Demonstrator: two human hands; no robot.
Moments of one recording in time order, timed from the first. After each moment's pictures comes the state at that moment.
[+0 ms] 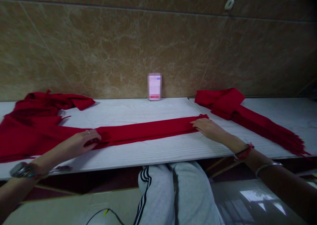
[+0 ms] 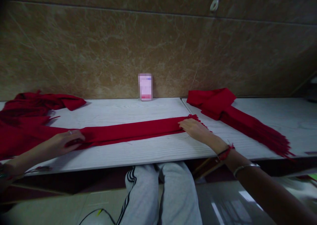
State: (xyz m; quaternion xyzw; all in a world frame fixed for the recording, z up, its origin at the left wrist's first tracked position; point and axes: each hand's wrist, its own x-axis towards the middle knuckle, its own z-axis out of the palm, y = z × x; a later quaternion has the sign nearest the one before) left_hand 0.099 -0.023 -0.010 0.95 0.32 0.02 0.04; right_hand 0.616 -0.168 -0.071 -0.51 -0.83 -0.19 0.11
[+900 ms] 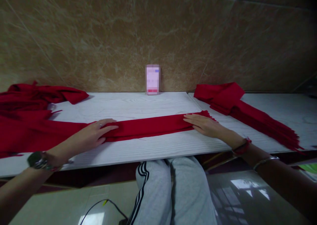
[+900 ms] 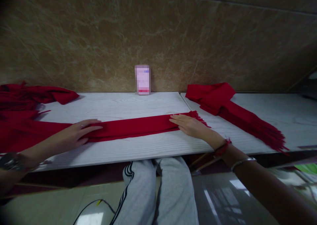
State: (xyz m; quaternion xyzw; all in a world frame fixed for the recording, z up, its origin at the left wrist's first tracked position) left_hand 0.138 -0.011 -0.032 0.98 0.21 0.07 -0.03; right_hand 0.597 -0.173 -0.059 -0.49 -0.86 -0.11 0.12
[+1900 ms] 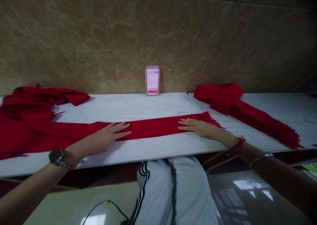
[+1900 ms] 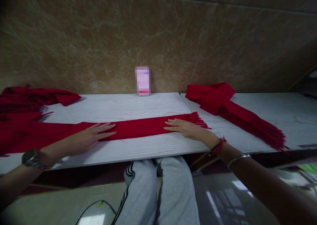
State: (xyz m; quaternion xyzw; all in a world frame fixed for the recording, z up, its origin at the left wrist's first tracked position) left_hand 0.170 -0.029 -0.027 0.99 0.14 -0.04 -0.02; right_hand 0.590 -0.167 -0.063 -0.45 -0.89 0.06 0.11
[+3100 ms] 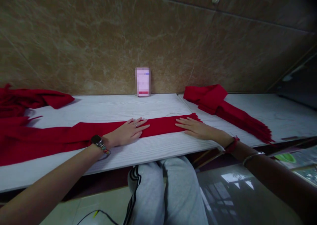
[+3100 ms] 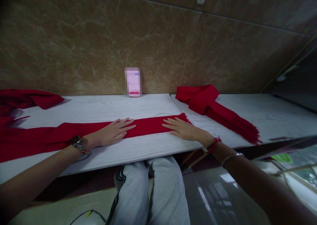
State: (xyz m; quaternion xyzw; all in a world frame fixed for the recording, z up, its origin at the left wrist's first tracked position) left_hand 0.276 -0.030 -0.044 0.99 0.13 -0.02 0.02; right_hand 0.604 -0.190 -0.056 -0.54 -0.84 0.04 0.06
